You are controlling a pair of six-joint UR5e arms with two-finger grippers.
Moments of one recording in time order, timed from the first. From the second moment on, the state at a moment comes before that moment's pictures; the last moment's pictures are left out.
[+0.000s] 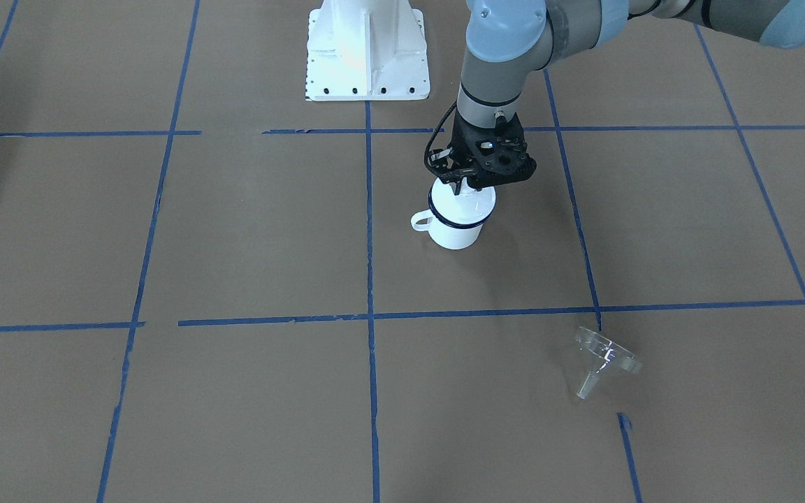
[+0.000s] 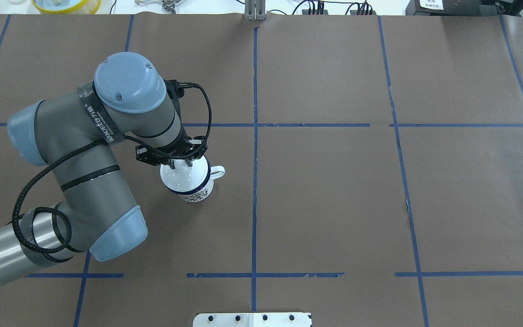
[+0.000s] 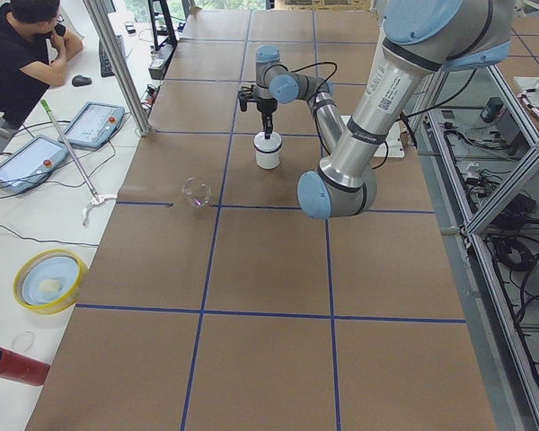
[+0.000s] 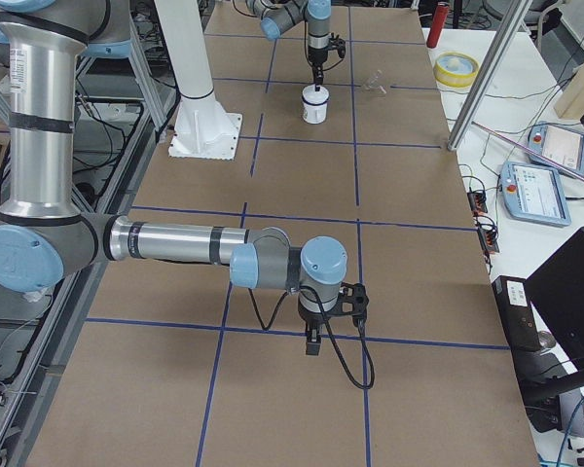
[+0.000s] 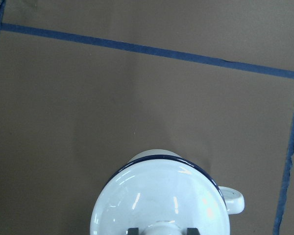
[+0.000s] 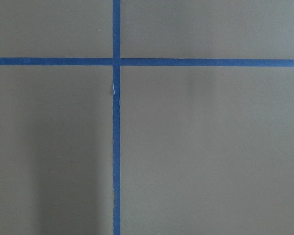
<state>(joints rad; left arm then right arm) -0.61 -2.21 -1.86 -1.36 -1.95 -1.29 1.57 -1.68 1.66 -1.57 2.29 0.01</state>
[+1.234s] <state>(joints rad) -0.60 -2.20 -1.85 -1.38 -1.95 -1.29 1.57 -1.68 1.66 -1.57 2.29 0.01</state>
